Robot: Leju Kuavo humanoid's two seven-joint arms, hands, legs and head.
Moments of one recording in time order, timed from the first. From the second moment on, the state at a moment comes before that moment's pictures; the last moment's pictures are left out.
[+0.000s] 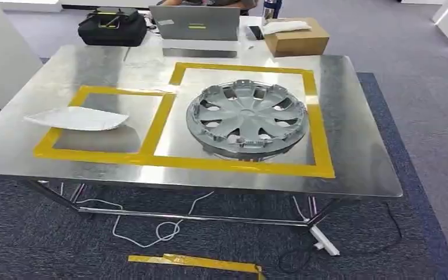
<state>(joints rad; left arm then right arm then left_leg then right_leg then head) 0.28 -0.35 0.83 -1.23 -0.25 -0.11 0.00 0.03 -0.60 1.55 -1.32 -1.57 -0.61 -0.50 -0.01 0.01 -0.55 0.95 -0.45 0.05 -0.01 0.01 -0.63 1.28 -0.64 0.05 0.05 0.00</state>
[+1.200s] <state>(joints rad) 0.26 -0.36 0.88 -1.18 -0.41 -0.21 -0.05 -0.01 -0.58 1.57 -1.23 -1.56 -0.56 -0.50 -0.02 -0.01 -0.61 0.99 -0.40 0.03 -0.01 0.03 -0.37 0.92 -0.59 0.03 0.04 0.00</state>
